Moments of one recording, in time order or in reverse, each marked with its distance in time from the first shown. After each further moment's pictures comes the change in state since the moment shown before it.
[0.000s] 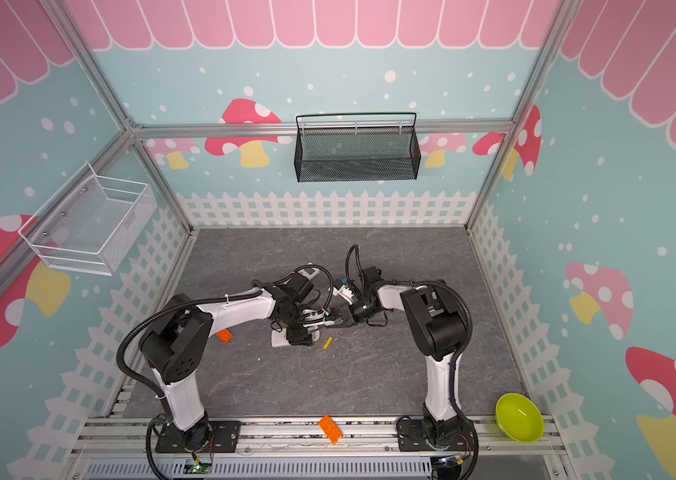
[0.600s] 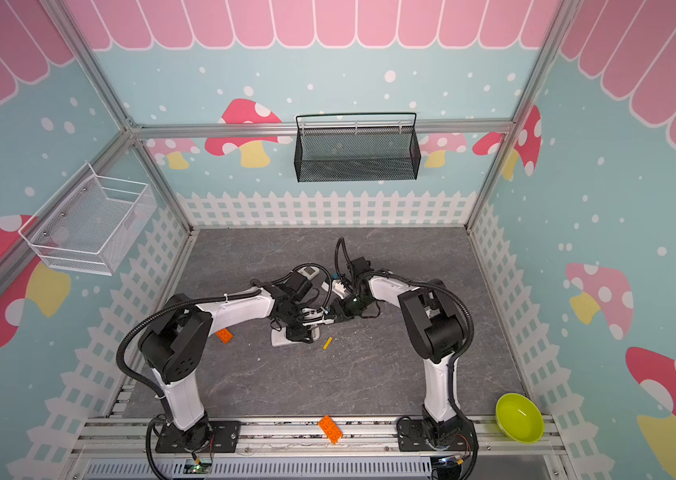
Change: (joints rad) left arm 0.018 0.002 -0.001 0.018 0.014 0.003; right arm 0.064 -0.003 0.183 -0.243 0.237 0.016
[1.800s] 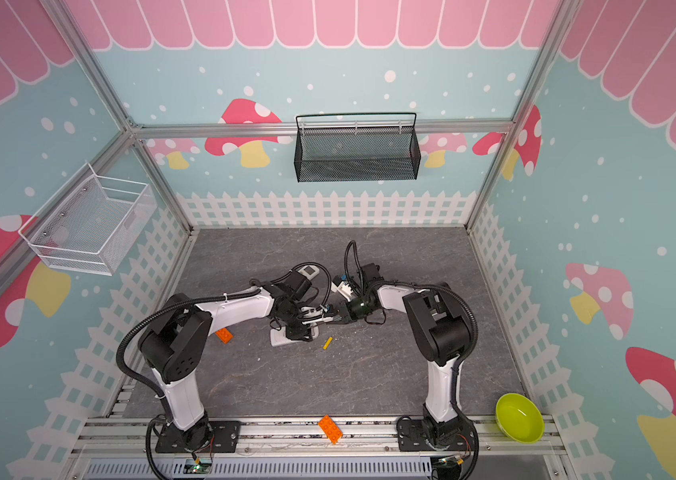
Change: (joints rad) left arm 0.006 0.002 0.001 0.006 -0.019 -0.028; right arm -0.044 -0.040 -0.172 0.288 -0.099 0.082
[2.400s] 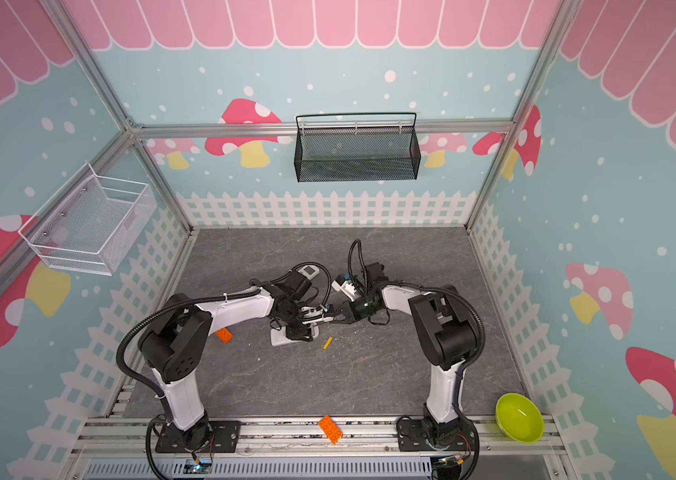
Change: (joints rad) left arm 0.001 0.000 0.000 0.004 0.004 0.000; right arm -0.024 -0.035 -0.019 -0.022 0.024 -0.064
